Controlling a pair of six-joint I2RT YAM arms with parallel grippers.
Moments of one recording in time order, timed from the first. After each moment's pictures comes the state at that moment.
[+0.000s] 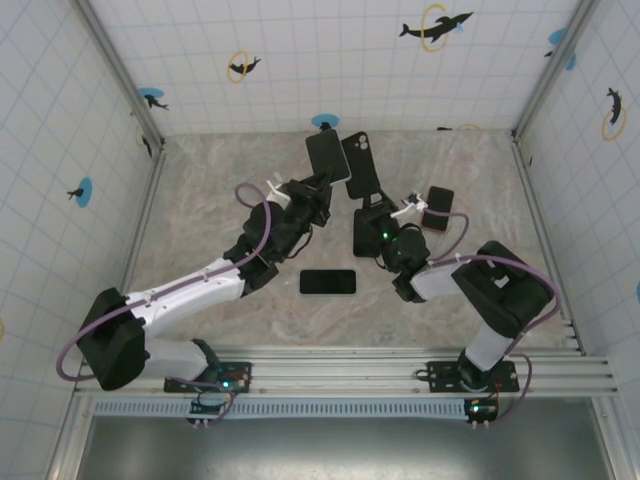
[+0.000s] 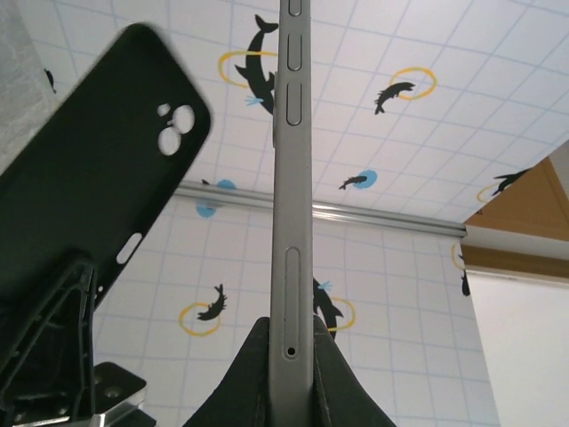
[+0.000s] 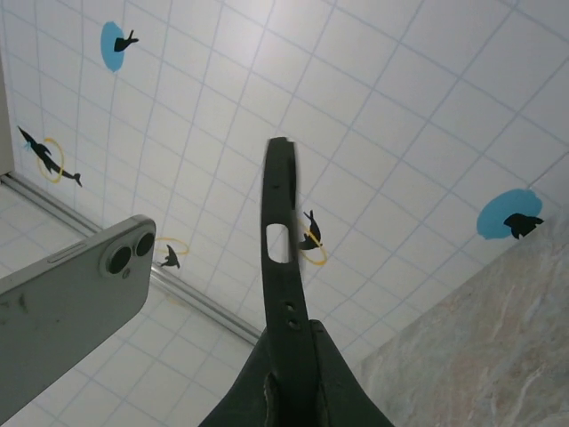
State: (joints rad) left arm -0.86 1.31 0.85 0.57 -0.22 -1.74; right arm 0.74 1.68 0.55 1.43 0.40 0.95
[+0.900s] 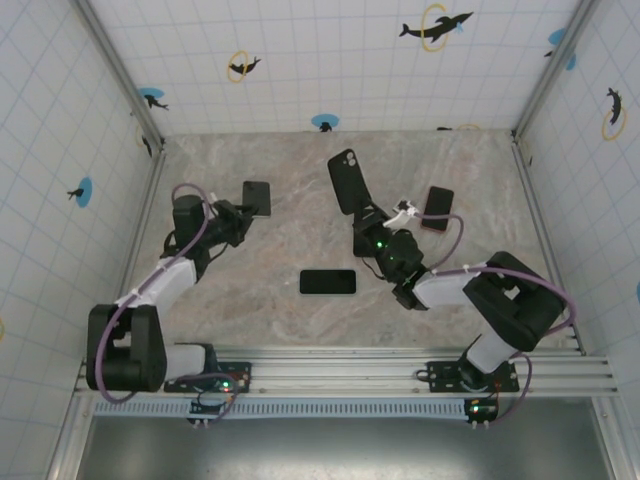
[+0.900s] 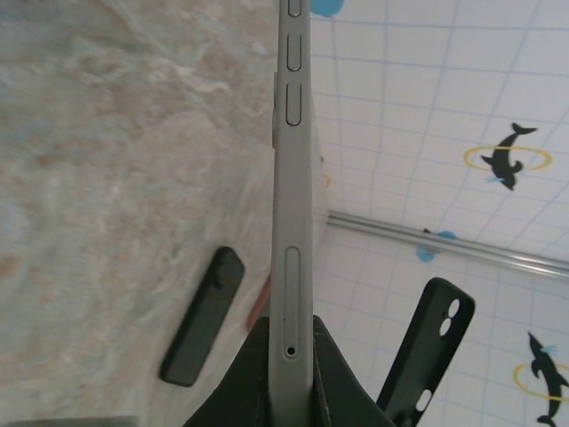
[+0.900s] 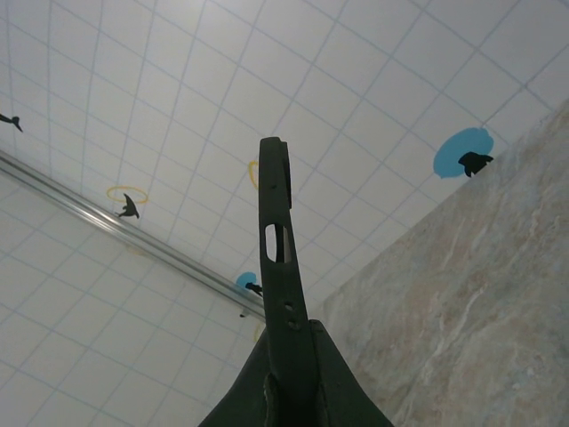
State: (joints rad) left arm -0.04 1.30 0.61 0.22 0.66 -1.33; right arm 0.82 1.60 0.53 1.20 0.44 0.97
